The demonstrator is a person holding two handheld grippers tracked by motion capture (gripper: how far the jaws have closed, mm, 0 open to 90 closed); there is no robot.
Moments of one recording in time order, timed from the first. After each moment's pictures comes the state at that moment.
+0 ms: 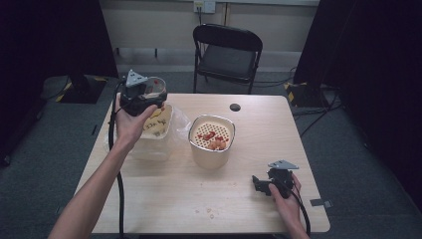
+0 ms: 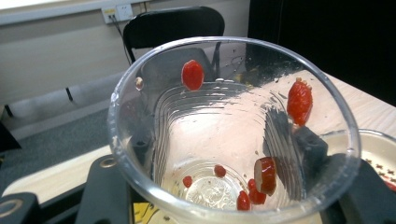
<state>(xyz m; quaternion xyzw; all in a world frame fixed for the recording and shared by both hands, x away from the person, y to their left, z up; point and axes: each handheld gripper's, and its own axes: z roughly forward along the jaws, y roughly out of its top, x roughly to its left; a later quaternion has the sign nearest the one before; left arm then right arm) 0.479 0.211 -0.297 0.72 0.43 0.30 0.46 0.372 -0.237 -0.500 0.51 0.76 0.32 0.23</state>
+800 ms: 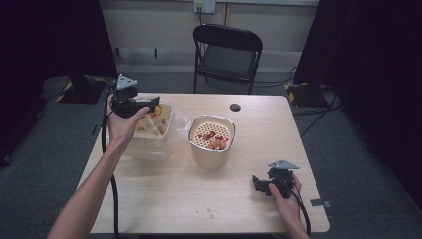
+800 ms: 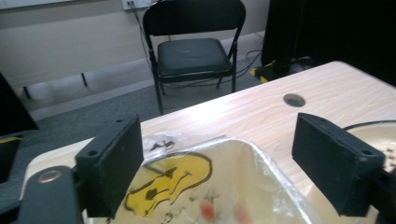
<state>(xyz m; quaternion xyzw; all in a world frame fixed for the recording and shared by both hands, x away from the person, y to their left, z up) 0.483 0.232 -0.310 0.71 0.45 0.31 0.44 0.372 -0.237 -0.500 0.51 0.76 0.32 0.23</state>
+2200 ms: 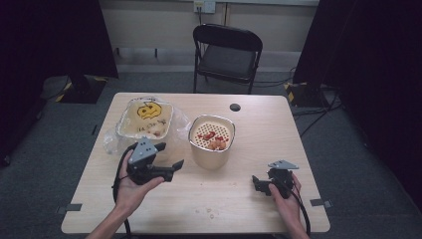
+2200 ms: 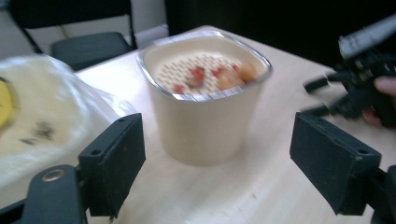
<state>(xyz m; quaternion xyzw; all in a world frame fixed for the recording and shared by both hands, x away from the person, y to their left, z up) 0.335 0.174 -0.379 0.78 0.32 0.21 0.49 0.372 -0.237 -0.500 0.51 0.76 0.32 0.23</state>
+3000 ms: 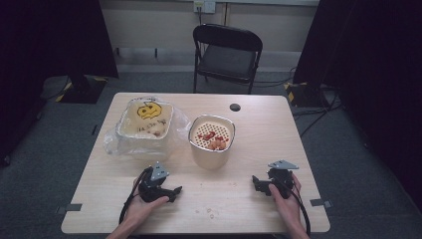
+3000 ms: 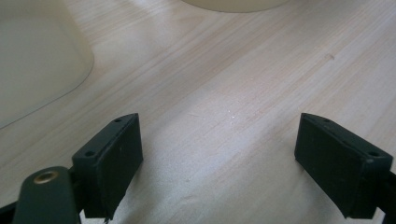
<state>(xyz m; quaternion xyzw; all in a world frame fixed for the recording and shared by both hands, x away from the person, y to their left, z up) 0.351 0.175 -0.501 0.83 0.38 0.17 0.37 0.372 -0.237 -0.500 0.51 0.76 0.32 0.23</state>
